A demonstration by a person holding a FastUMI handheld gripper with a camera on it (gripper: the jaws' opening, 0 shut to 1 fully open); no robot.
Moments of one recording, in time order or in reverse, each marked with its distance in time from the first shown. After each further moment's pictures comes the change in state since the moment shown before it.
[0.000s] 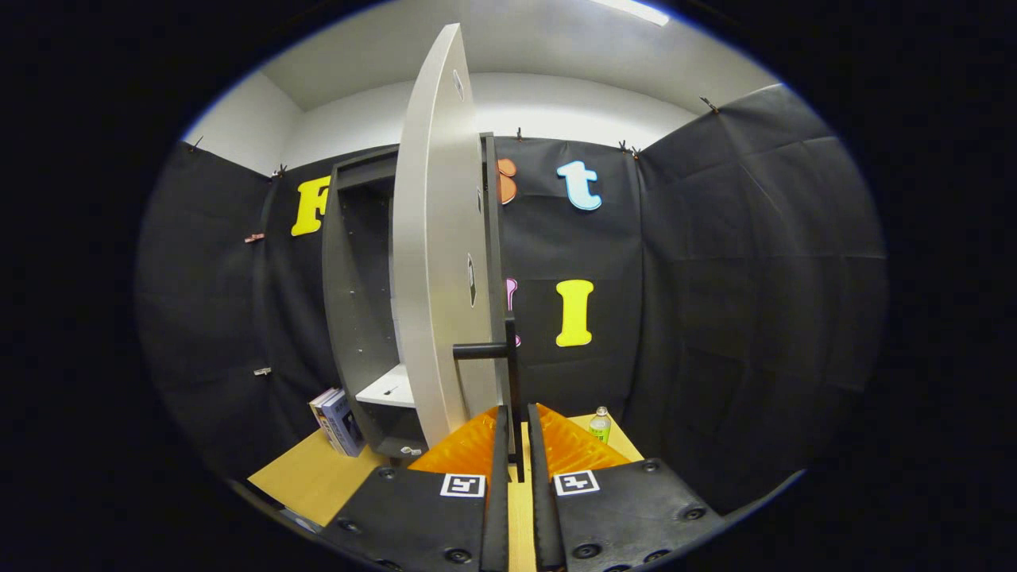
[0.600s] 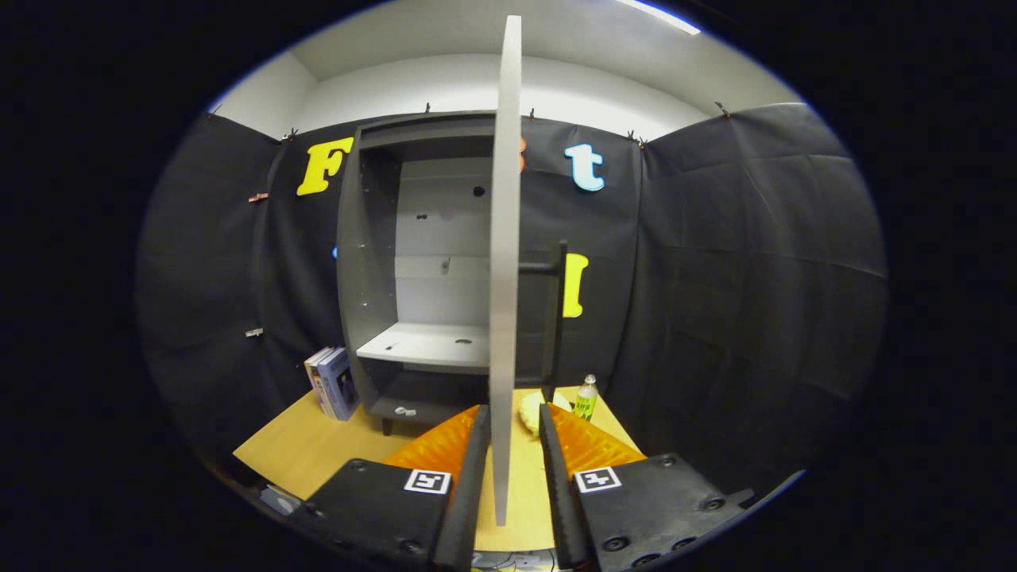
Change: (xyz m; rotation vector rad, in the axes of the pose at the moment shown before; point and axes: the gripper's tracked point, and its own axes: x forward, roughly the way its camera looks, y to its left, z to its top) arm -0.060 0.038 -0.067 -0.072 0.139 -0.020
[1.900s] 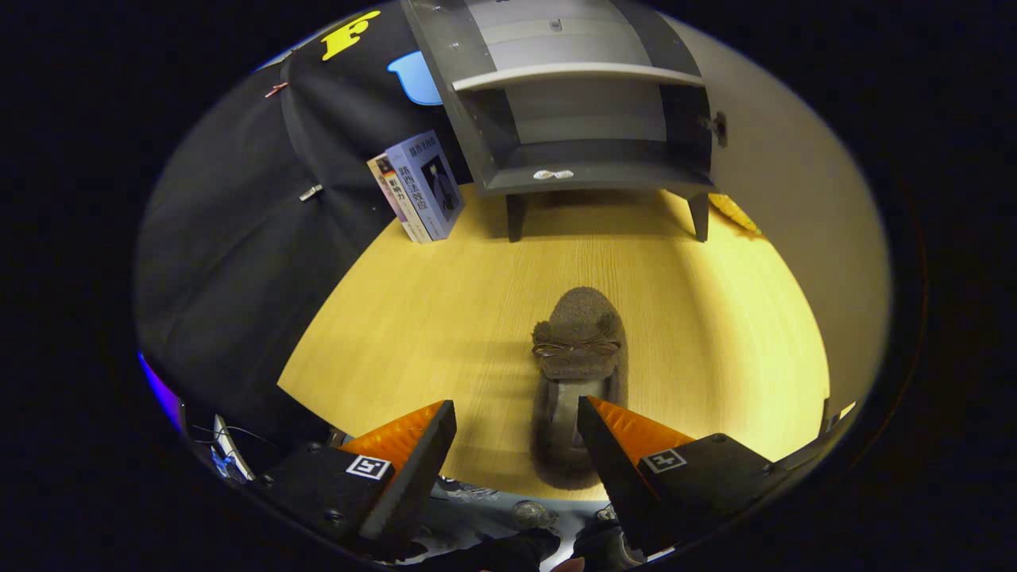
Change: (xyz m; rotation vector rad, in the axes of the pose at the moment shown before) arm 0.103 0.237 -0.371 0.110 0.712 0.295
